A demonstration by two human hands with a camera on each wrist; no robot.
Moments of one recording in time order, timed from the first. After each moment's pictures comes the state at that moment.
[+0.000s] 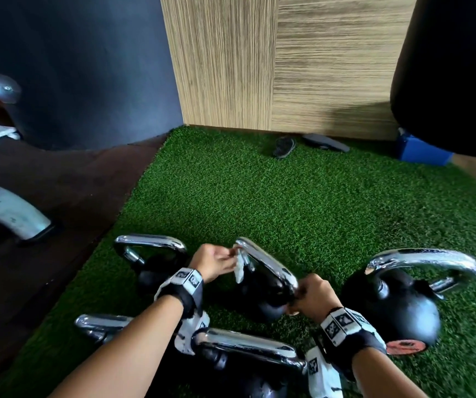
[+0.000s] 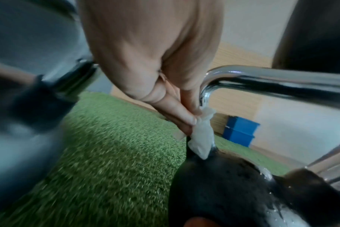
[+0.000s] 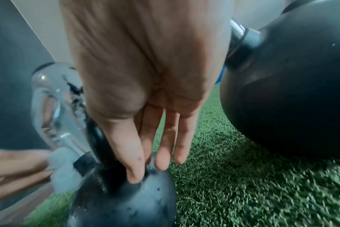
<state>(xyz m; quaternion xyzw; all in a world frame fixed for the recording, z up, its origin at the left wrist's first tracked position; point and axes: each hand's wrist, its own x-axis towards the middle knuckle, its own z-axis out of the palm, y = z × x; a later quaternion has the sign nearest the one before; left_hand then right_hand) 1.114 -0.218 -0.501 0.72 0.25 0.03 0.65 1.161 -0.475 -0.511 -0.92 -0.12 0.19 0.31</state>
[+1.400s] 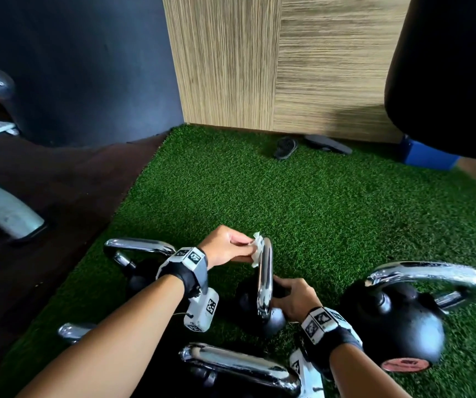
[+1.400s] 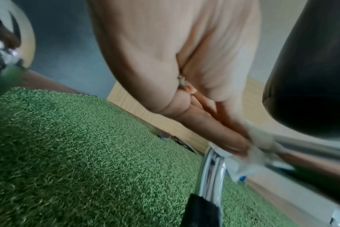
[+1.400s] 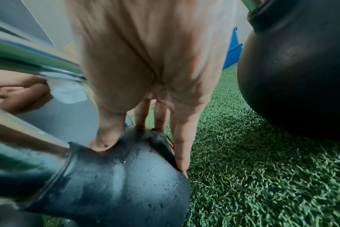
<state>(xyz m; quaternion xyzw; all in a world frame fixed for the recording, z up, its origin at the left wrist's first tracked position) 1.153 -0.229 -0.463 0.83 0.11 0.02 0.55 1.185 -0.445 -0.540 -0.88 -0.13 0.23 0.39</state>
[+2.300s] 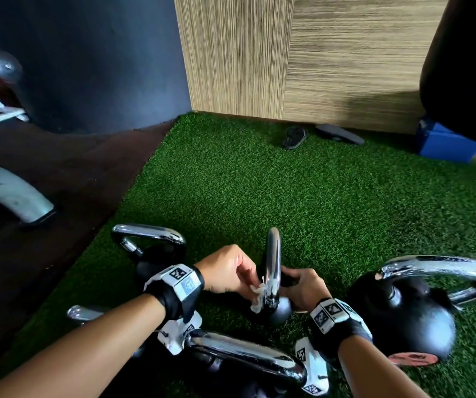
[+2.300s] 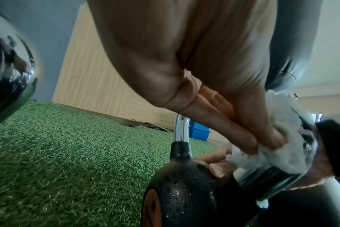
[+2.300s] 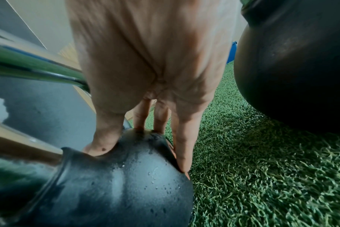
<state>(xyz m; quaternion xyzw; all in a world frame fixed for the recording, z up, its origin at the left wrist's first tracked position) 1.096 -0.244 -0.463 0.90 -0.03 -0.13 0.43 1.190 -0.448 -0.546 -0.88 -0.13 0.23 0.40</state>
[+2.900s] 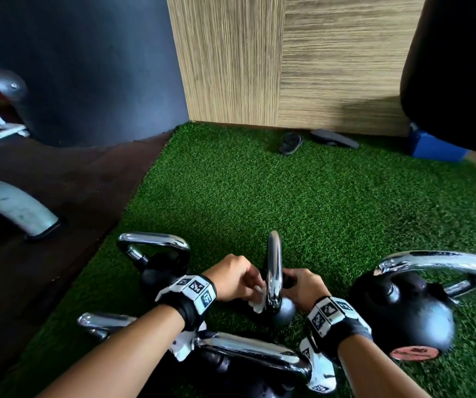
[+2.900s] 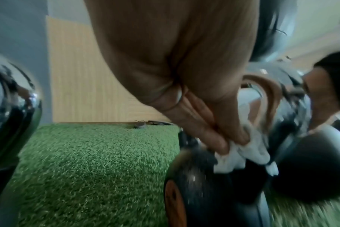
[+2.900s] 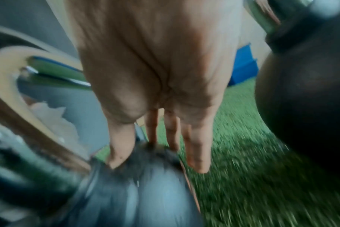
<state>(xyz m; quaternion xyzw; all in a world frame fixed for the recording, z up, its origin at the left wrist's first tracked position) 1.094 -0.248 -0.474 0.94 -0.03 -0.11 0.32 1.174 -0.446 -0.517 -0.90 -0.19 0.20 0.33</state>
